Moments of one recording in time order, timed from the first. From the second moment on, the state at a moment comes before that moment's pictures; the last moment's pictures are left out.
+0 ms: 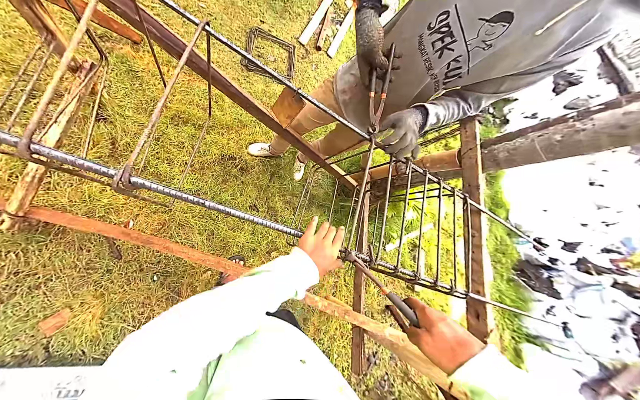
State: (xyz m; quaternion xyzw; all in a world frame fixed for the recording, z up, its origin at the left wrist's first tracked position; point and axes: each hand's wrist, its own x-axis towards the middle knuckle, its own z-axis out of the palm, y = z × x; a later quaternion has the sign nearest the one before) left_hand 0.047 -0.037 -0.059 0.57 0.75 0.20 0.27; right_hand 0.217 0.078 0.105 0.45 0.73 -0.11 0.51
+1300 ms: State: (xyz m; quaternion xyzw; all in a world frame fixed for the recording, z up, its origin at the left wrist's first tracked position) left_hand 0.040 -0.029 -0.095 0.62 0.72 0.22 0.21; right_hand 0.266 0.038 0.056 0.58 0.61 -0.49 0.25
